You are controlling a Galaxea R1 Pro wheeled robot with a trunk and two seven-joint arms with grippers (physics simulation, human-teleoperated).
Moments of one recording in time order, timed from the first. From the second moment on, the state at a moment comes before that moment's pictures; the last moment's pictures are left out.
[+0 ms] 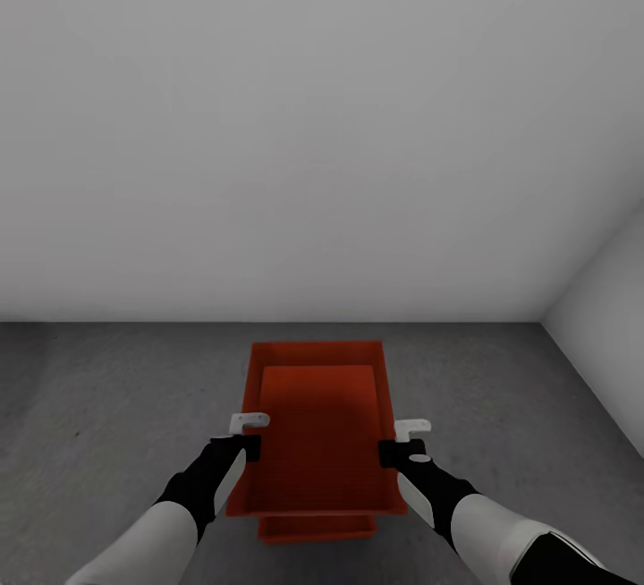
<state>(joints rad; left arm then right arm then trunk) -0.66 -0.12 0.00 -0.49 0.02 0.39 0.21 -0.75 0.07 0.65 -0.19 -0.58 -0.01 -0.20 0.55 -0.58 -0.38</state>
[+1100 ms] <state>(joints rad) -0.66 -0.12 0.00 -0.49 0.02 0.39 0.21 -0.75 0.07 0.65 -0.19 -0.58 -0.01 -0.20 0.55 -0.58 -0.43</state>
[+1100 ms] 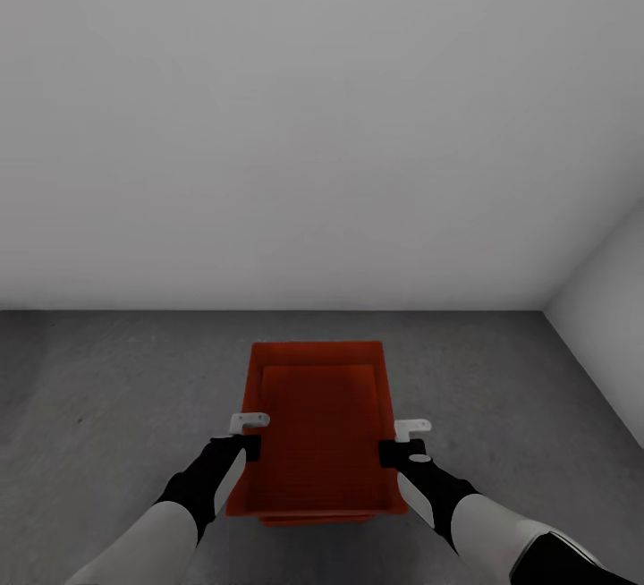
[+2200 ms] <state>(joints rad) -0.66 -0.12 0.00 -0.49 0.02 0.39 0.21 -0.75 0.06 0.65 -0.19 -0.58 -0.01 -0.20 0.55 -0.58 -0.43</state>
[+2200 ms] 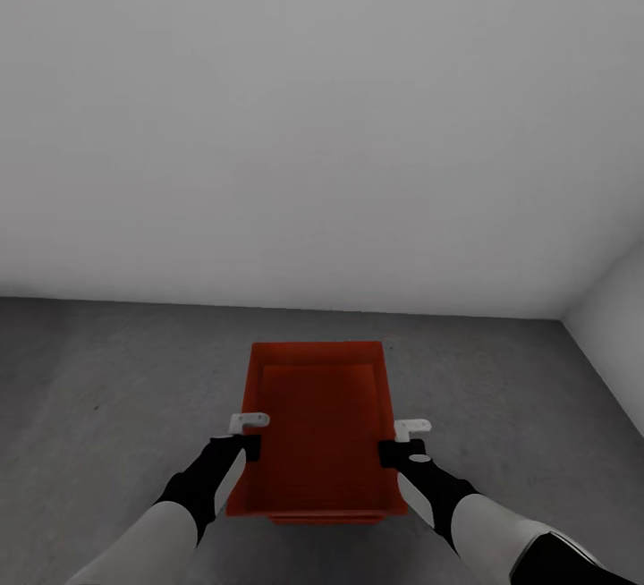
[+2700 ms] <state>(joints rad) -0.66 -0.12 0.00 -0.49 0.02 0.39 0.21 -0.75 0.07 0.65 -0.19 -0.58 -0.01 -0.20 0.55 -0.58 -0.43</state>
